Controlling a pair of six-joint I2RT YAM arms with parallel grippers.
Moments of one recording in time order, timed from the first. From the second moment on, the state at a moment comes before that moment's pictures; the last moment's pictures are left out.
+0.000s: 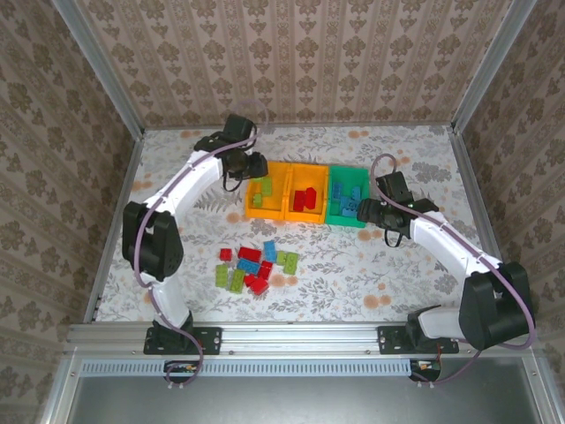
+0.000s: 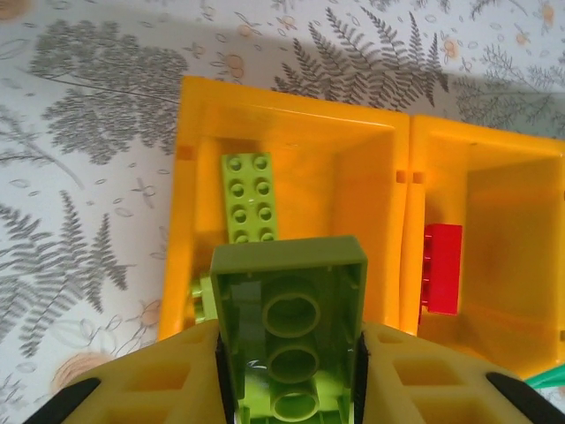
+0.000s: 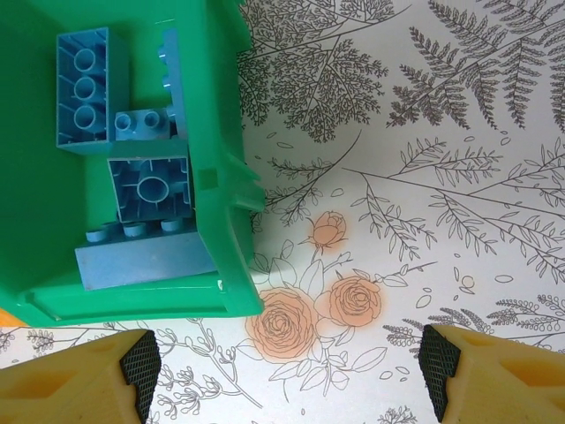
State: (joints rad) left arm -0.46 1.87 1.65 -0.79 0.10 -0.43; right arm 0.24 1.32 0.87 -0.57 0.13 0.51
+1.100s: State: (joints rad) left arm -0.40 1.64 1.36 -0.59 0.02 -0.43; right arm 0.92 1.68 1.13 -0.62 0.10 0.74
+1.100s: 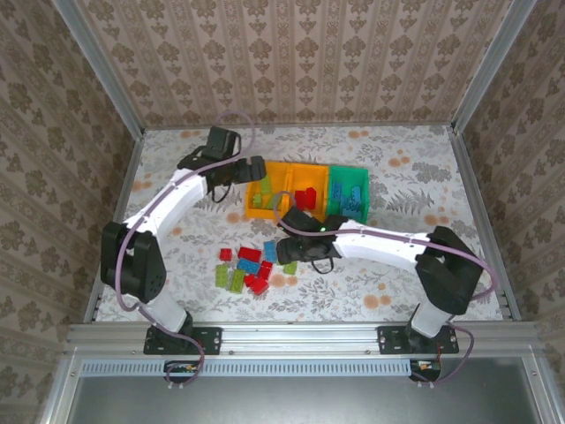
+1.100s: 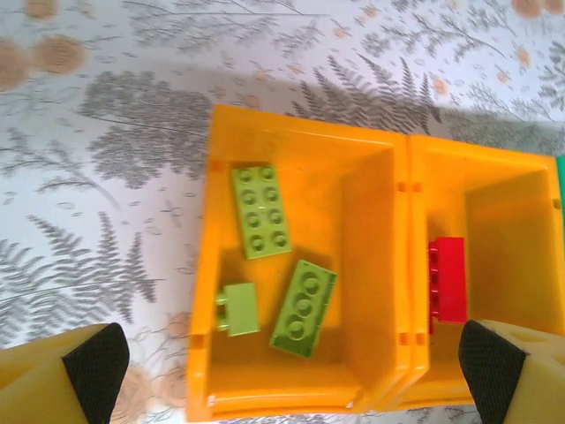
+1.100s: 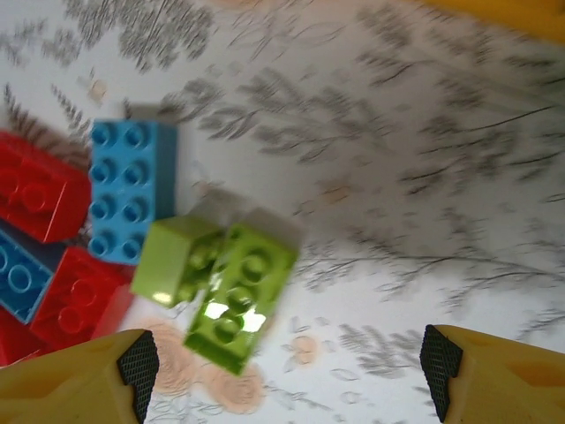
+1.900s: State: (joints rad) left arm -0.28 1.53 1.13 -0.50 0.07 -0.44; right arm 0.98 1.93 1.30 -0.77 0.07 0.78
